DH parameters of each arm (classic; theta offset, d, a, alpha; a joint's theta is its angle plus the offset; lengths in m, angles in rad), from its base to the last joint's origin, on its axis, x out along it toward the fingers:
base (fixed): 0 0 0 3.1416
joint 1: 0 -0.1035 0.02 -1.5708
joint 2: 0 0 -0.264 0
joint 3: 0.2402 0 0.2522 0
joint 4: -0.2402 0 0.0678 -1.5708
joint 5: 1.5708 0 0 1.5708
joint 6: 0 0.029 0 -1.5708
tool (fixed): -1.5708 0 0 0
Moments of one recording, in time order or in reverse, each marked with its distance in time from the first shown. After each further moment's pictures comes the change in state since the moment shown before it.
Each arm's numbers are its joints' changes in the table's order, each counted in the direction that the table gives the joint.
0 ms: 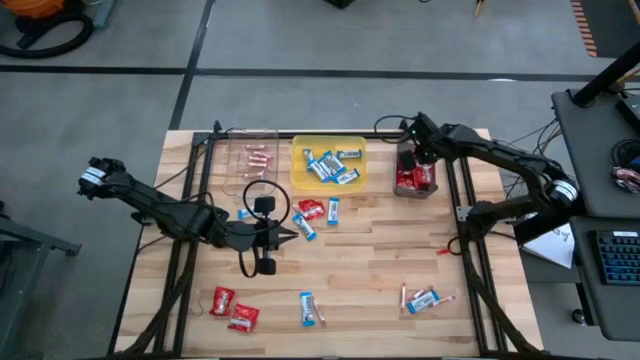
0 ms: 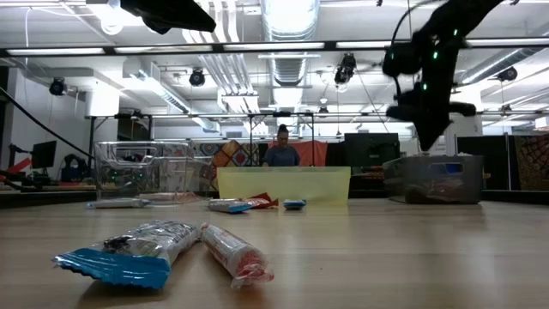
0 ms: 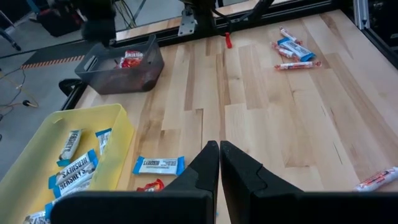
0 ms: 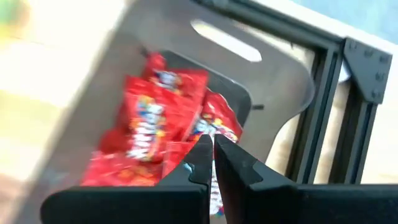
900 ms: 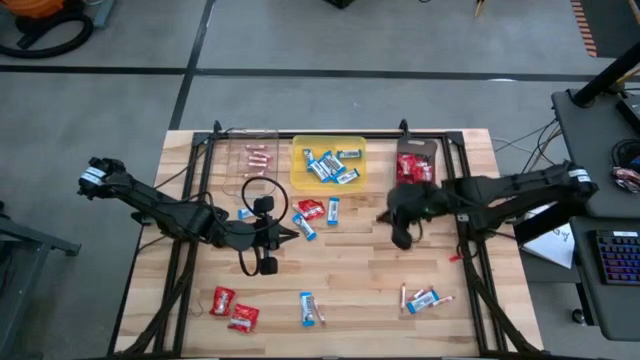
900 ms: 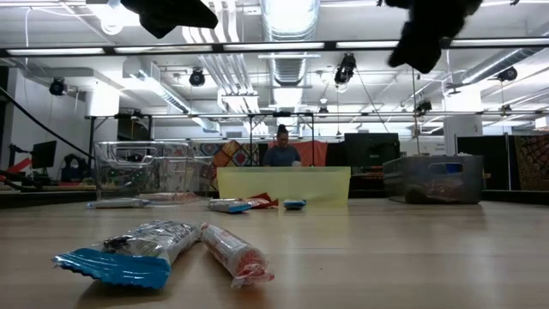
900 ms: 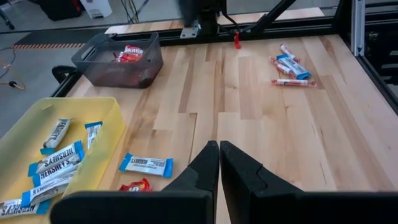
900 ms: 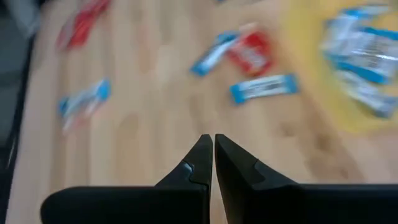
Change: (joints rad) left arm 0.000 0.000 0.000 0.021 -0.002 -0.120; right arm -0.911 0.211 -0.012 0.284 0.201 -0.036
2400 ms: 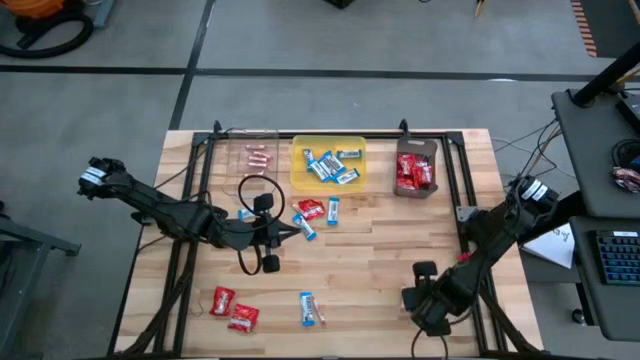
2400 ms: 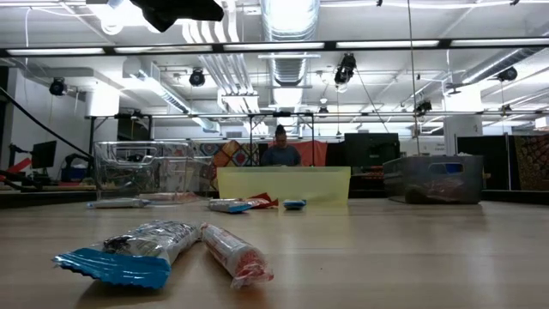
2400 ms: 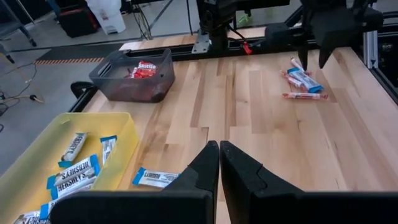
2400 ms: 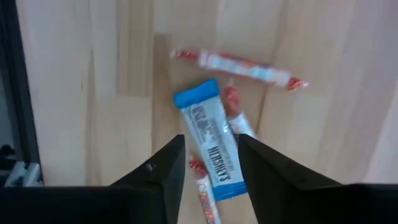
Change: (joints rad) left arm 0.000 0.000 0.000 0.057 0.053 0.050; right arm -0.712 -0.525 0.154 -0.318 0.103 0.396
